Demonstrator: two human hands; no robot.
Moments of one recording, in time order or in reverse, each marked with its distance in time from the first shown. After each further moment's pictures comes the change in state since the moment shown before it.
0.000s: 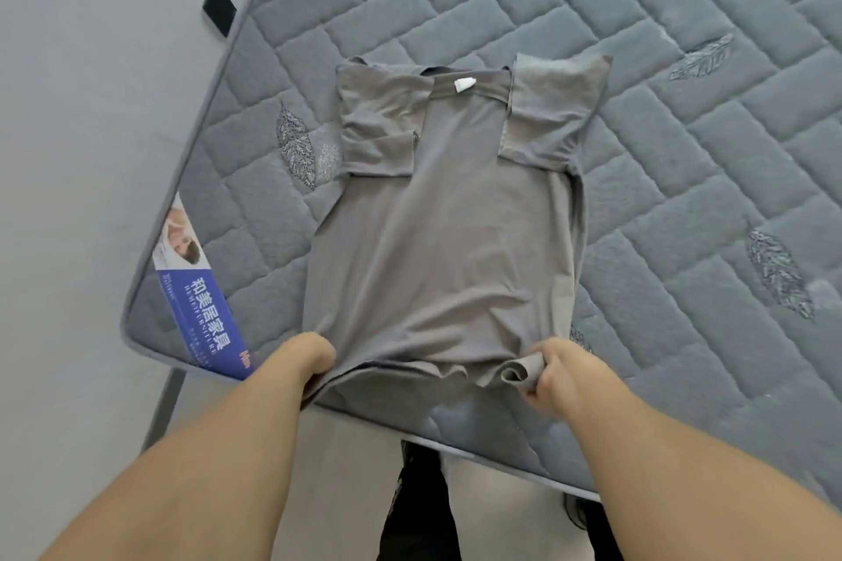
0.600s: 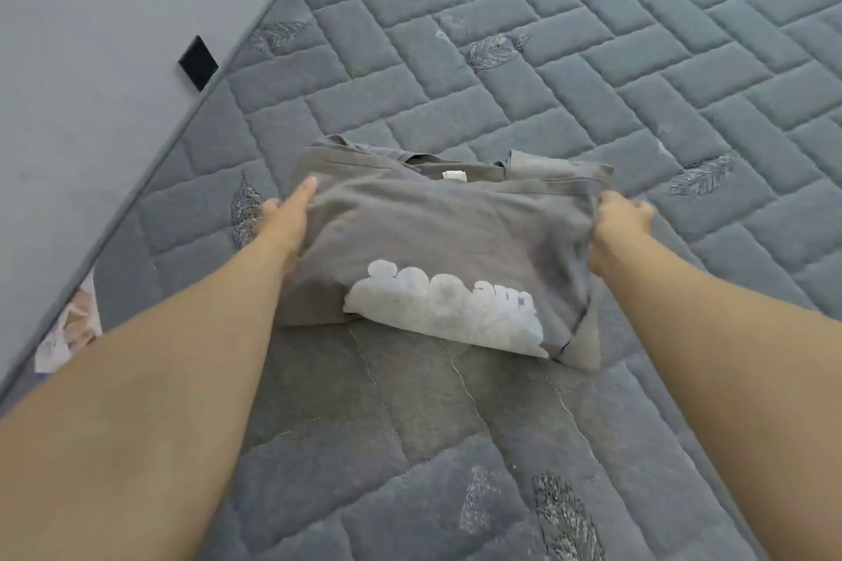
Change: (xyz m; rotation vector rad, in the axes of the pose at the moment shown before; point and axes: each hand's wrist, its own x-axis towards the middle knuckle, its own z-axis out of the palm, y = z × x) left_hand 0.092 0.257 -0.068 -0.624 0.074 0.447; right_hand -0.035 -0.315 0.045 0.209 0.153 -0.823
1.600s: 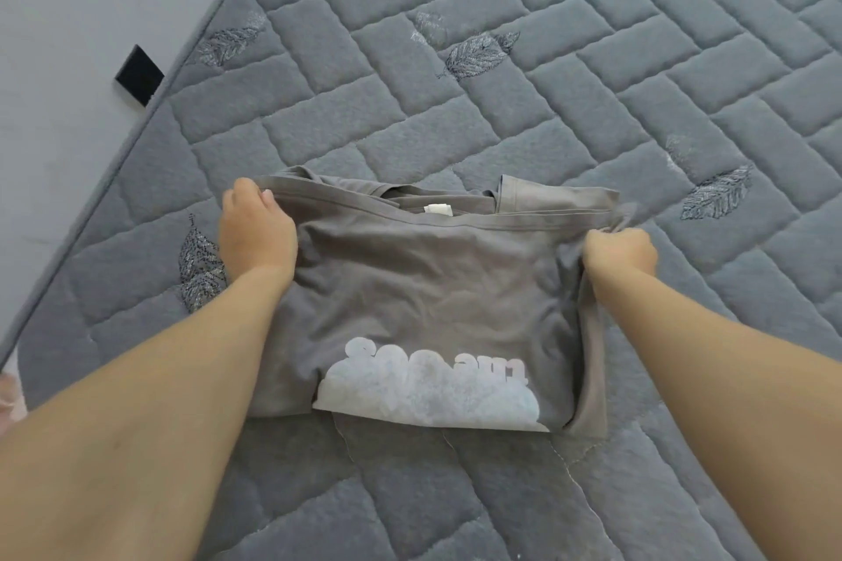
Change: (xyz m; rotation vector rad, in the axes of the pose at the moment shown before) left_hand 0.053 0.038 0.045 0.457 0.508 0.608; right_hand 0.080 0.009 0.023 -0.697 0.231 -0.219
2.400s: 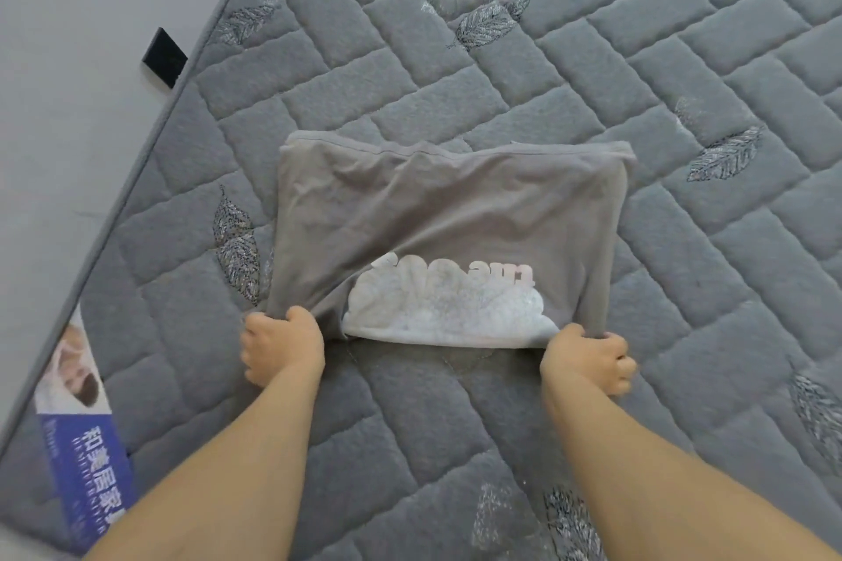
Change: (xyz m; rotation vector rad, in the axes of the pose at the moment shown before) left_hand -0.140 -0.071 -0.027 0.092 -0.190 -0.706; right_hand -0.137 0.107 0.024 0.026 0.089 0.410
